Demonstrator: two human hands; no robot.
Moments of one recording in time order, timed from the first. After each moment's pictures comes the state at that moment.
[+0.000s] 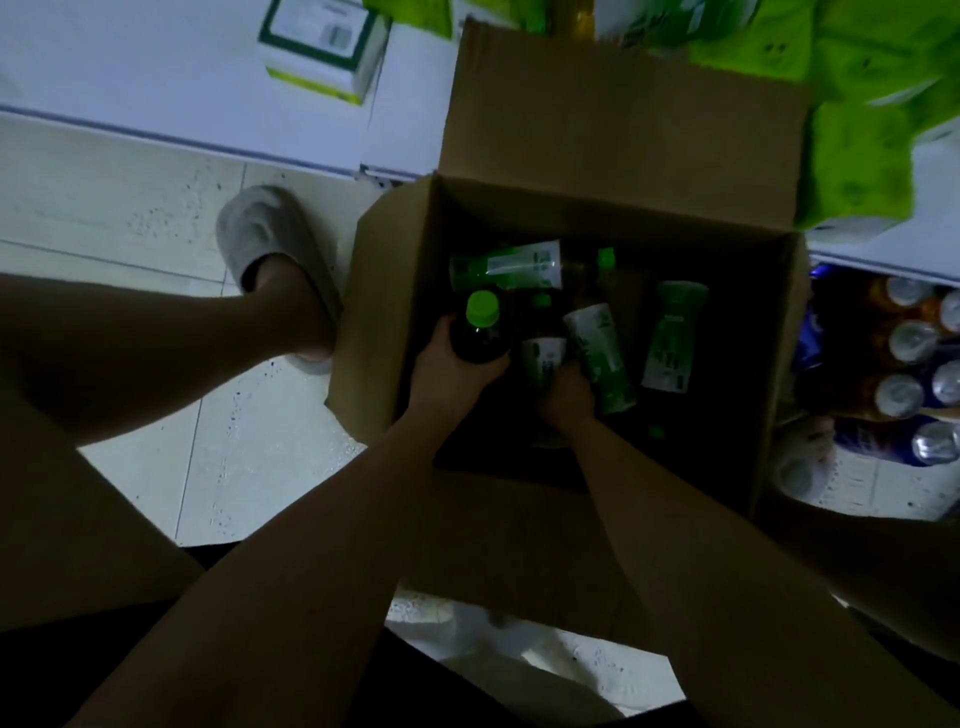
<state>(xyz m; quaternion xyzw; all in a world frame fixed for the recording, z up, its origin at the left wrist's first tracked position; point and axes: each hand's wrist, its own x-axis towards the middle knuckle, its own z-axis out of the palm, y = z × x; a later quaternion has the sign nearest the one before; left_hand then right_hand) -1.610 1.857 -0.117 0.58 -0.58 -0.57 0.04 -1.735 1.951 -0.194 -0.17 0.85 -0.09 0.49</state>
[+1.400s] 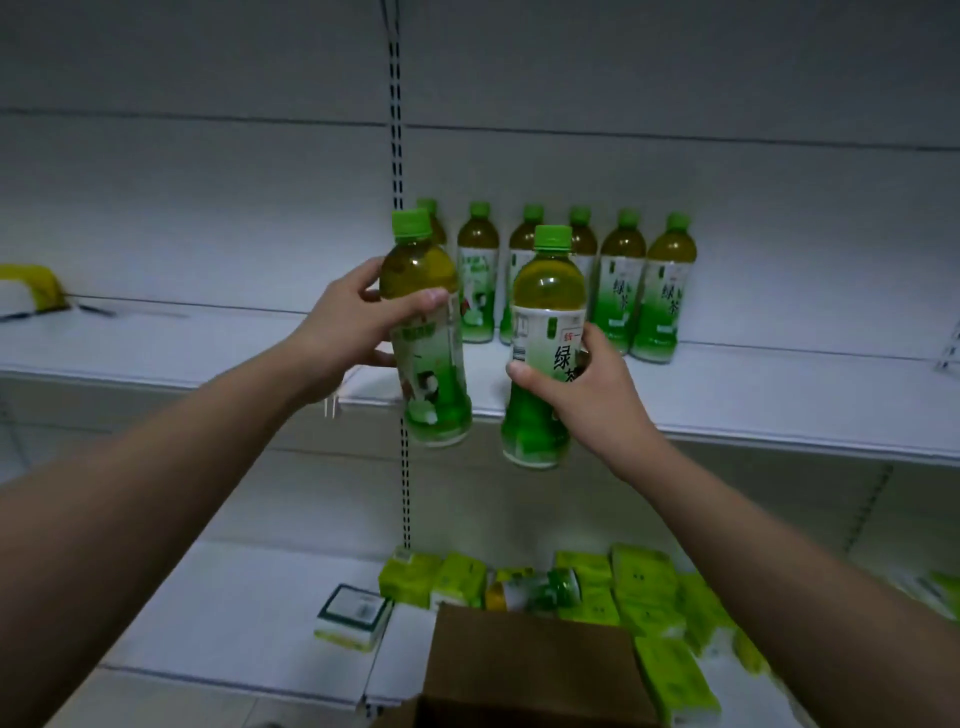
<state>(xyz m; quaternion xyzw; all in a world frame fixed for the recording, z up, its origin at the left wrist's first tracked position) -1.629 1.698 0.445 0.19 -0.75 -0.51 0.38 -1.816 1.850 0.391 -0.47 0.63 -0.61 0.09</state>
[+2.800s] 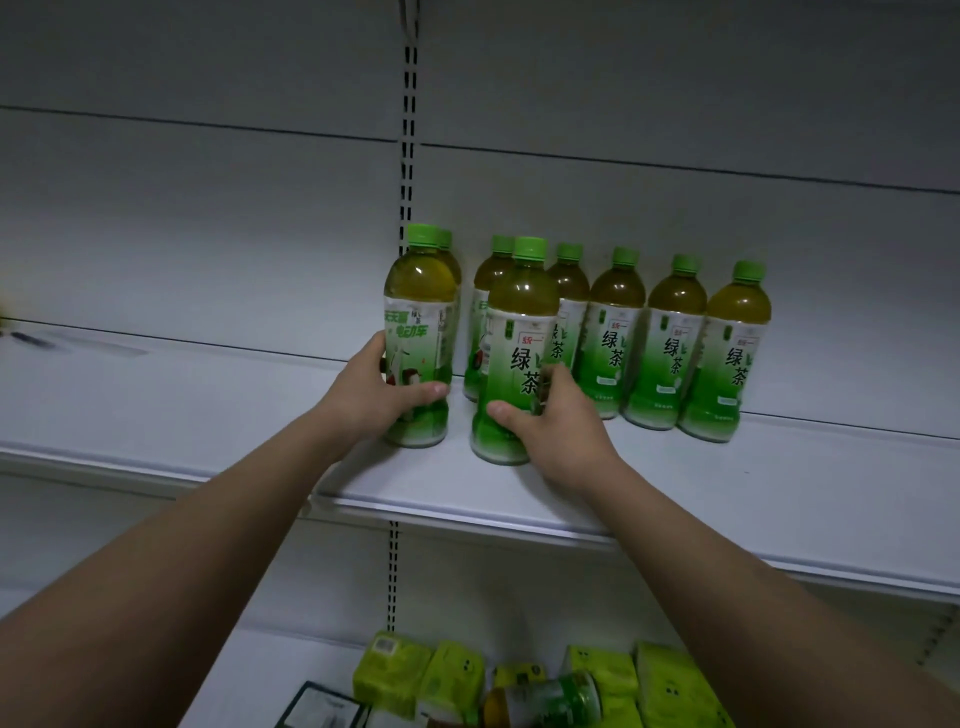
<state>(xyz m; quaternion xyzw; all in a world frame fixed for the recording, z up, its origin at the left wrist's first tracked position) -1.712 1.570 0.402 0.27 -0.75 -0.45 0.40 -1.857 1.715 0.398 -0.46 0.72 -0.51 0.06</state>
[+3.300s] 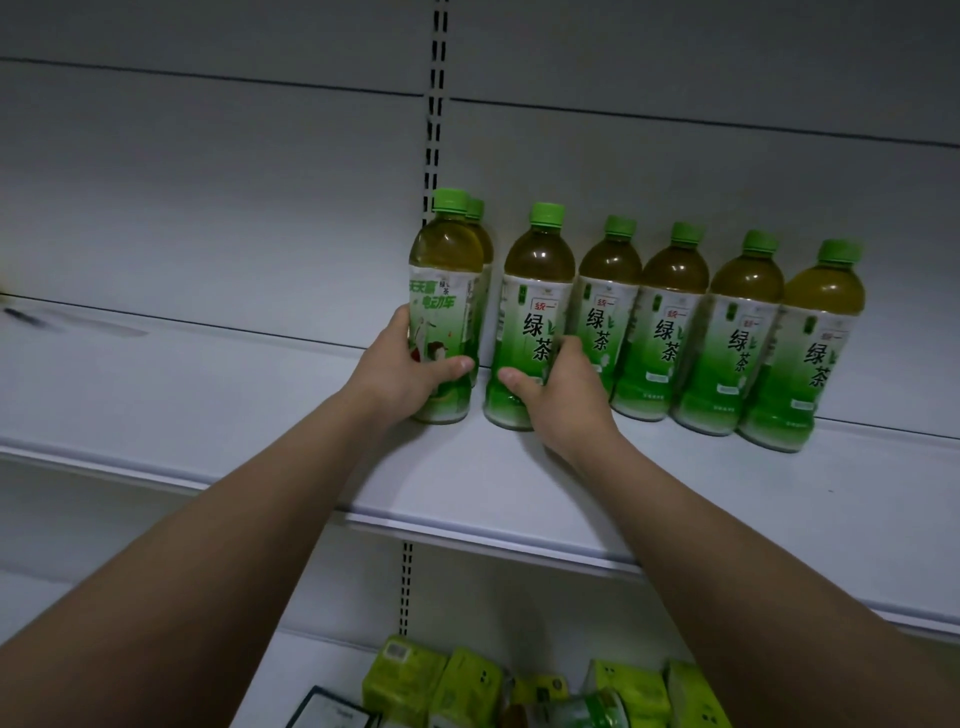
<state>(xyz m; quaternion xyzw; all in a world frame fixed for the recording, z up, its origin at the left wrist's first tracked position) -1.738 1.532 0.393 0.28 -0.74 -0.44 0.42 -1.871 1.644 0.393 -0.44 0.75 -0.49 0.00</state>
